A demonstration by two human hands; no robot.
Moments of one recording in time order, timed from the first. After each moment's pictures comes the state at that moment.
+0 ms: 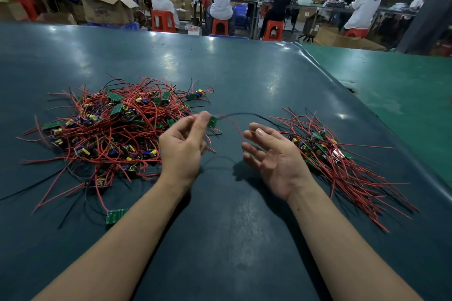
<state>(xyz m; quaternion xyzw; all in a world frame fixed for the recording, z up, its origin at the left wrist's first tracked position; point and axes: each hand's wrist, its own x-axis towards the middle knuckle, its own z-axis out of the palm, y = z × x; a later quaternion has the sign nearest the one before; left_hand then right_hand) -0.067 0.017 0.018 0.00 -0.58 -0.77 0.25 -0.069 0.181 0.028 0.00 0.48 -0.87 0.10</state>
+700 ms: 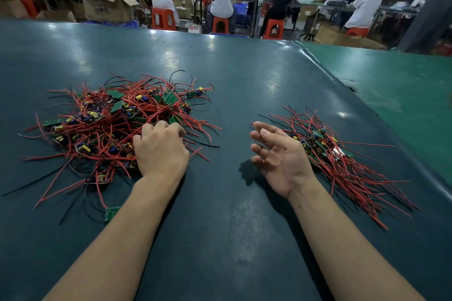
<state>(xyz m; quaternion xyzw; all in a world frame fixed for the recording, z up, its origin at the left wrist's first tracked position) -0.068 -0.021 0.010 0.15 -0.95 -0.12 0.24 -0.067 0.188 0.026 0.02 0.50 -0.86 0.10</state>
